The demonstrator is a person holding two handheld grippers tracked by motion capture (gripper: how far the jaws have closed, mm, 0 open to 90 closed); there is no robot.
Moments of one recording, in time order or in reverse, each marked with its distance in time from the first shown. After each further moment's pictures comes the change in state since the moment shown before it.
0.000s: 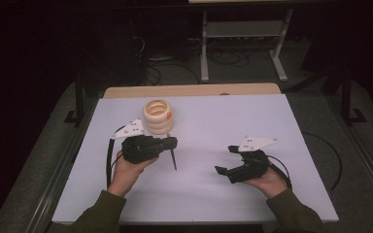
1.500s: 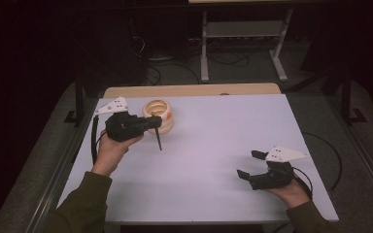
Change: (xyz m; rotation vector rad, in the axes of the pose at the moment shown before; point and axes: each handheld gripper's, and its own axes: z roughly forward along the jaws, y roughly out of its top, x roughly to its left) left arm 0.041 0.043 -0.028 0.012 0.073 0.021; right arm -0.015 -0.045 -0.041 -0.081 -0.098 0.040
